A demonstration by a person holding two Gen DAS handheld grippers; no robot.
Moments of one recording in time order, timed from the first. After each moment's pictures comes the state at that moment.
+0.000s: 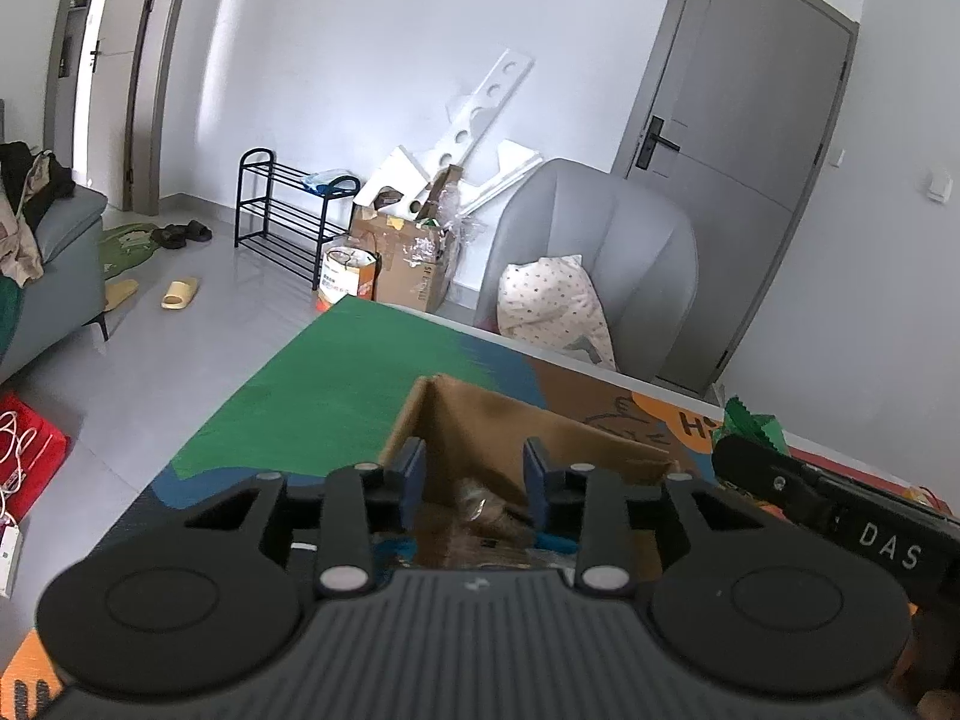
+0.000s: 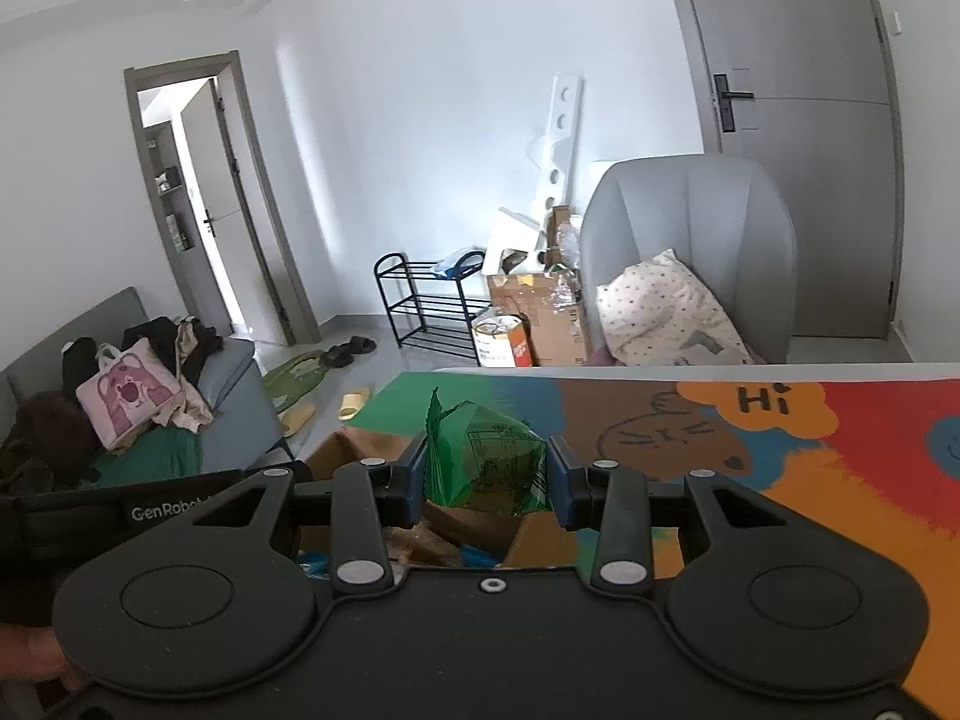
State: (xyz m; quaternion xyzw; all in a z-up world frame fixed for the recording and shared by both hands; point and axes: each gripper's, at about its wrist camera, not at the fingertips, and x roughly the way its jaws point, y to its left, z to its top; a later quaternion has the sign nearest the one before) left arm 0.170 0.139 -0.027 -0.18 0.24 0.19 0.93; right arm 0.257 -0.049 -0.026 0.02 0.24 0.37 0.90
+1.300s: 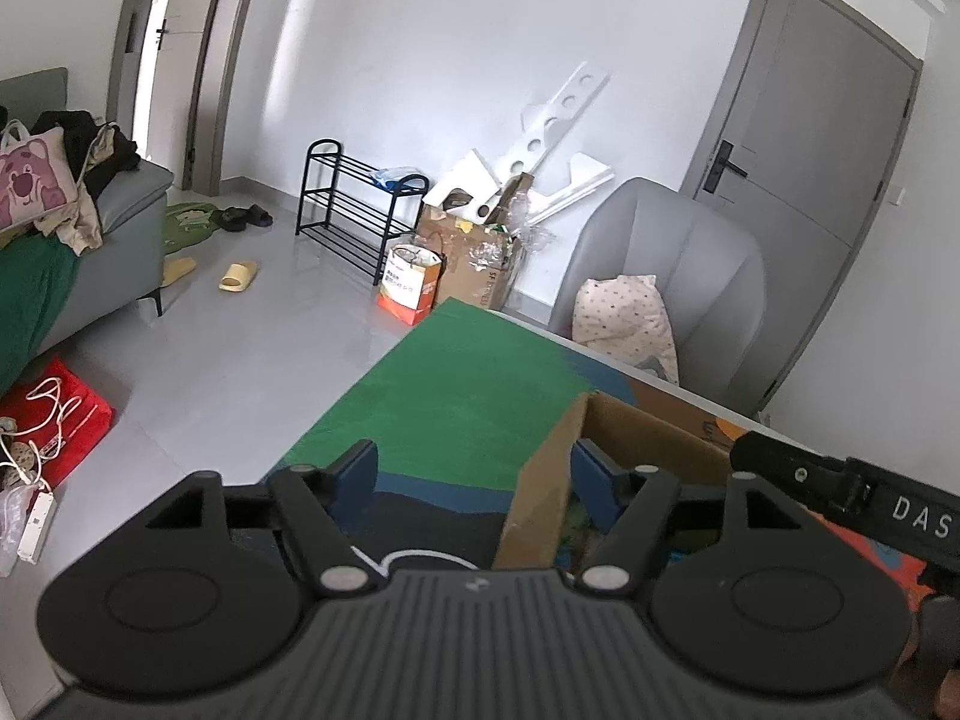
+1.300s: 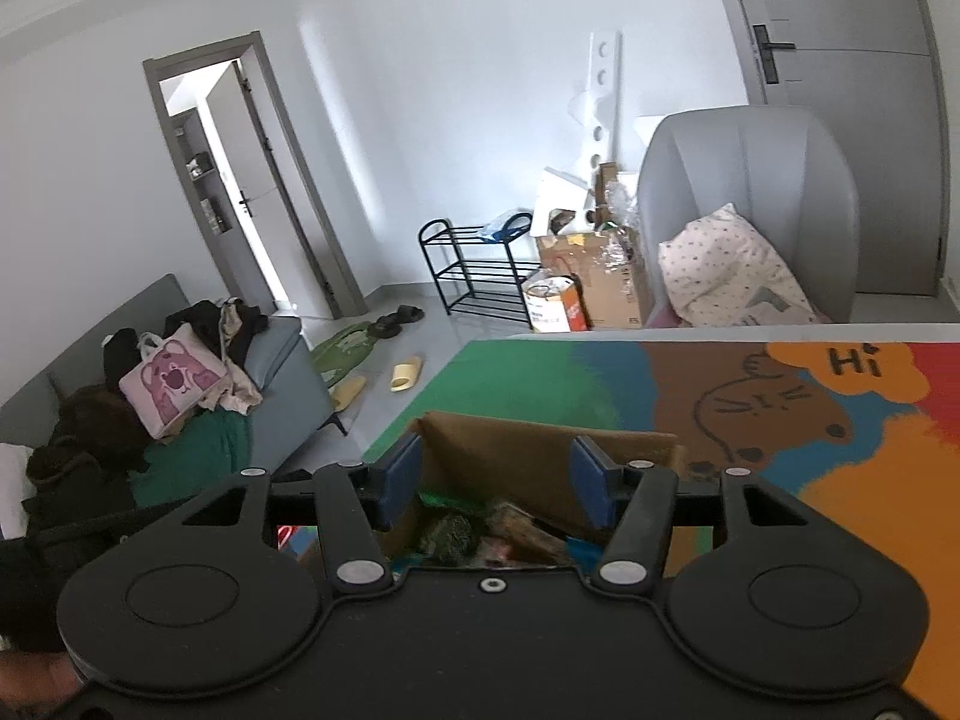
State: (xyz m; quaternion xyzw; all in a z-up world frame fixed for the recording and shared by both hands) left arm 0.144 0.192 -0.035 -0.21 0.24 0.24 0.92; right arm 0.254 -0.020 -0.027 0.04 0.28 0.40 0.87
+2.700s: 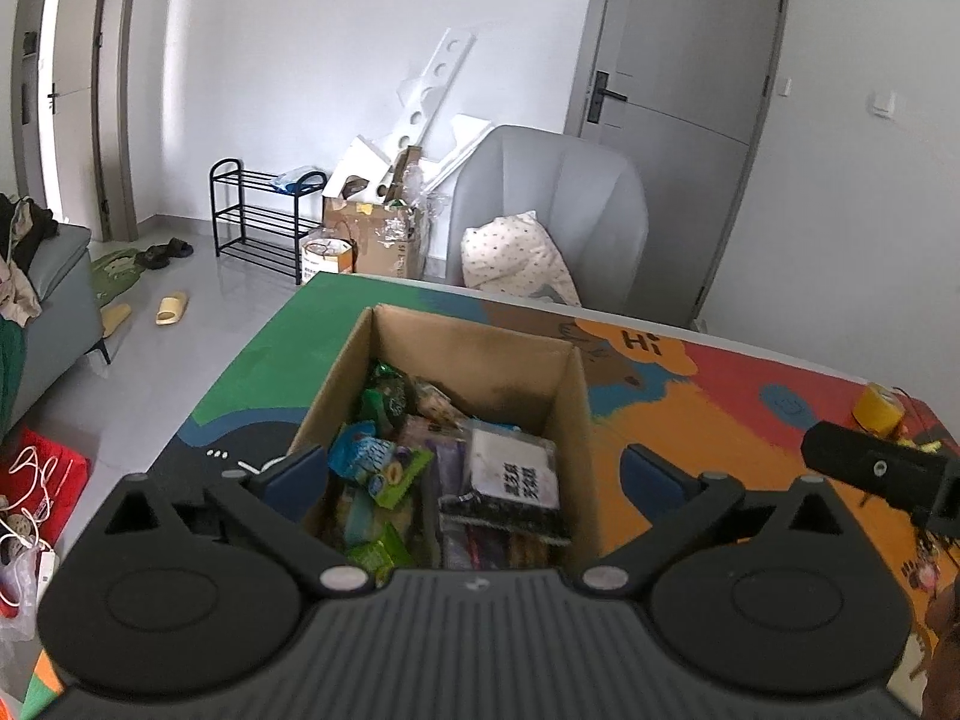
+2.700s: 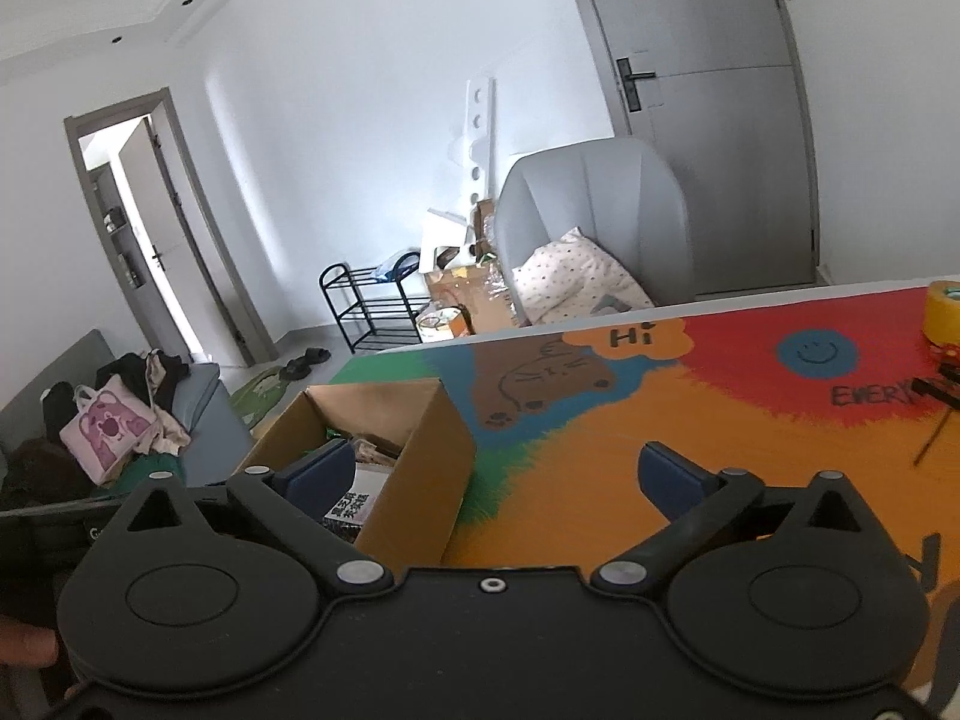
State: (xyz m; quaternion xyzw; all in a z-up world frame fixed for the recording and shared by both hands) left arm 0.111 0.069 -0.004 -0.12 0.28 0.15 0.94; right arm 0.195 -0.166 -0.014 0.07 0.26 0.30 0.91
